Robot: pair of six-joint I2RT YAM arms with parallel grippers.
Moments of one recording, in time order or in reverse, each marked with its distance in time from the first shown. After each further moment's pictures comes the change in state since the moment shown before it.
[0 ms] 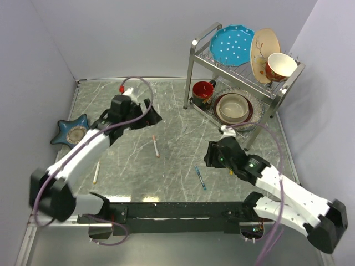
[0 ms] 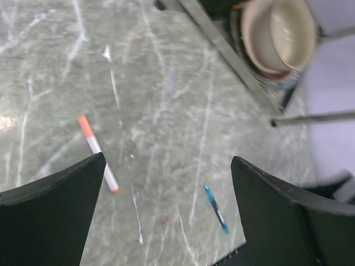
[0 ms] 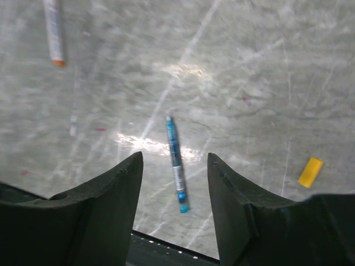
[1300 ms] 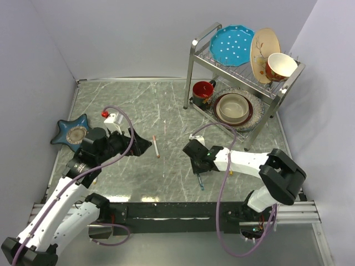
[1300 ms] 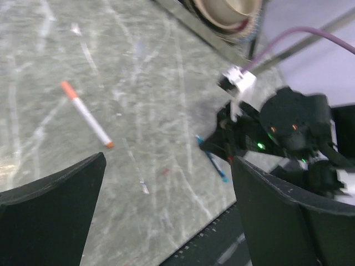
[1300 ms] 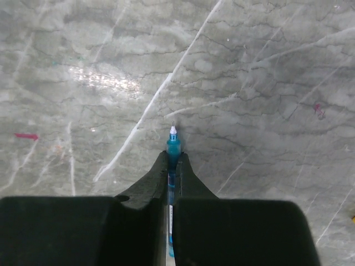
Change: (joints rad) left arm 0.000 -0.605 -0.341 -0.050 0.137 0.111; right arm 0.151 0.636 0.117 0.100 0.034 -0.015
